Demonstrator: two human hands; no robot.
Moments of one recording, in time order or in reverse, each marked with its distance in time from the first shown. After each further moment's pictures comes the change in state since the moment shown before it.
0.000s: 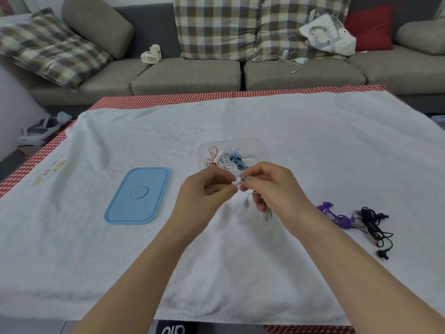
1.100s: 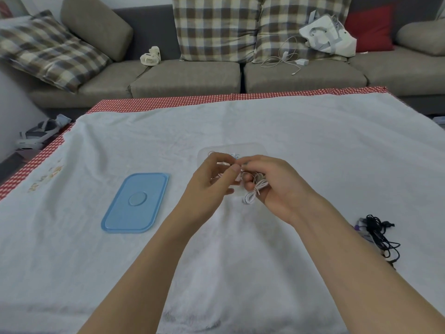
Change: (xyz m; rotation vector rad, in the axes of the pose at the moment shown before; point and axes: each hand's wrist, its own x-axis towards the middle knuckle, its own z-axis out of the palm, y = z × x) left_hand 0.029 0.007 0.006 -0.146 -0.091 0.000; right_hand 0.025 -0.026 0.003 0.461 -0.097 0.153
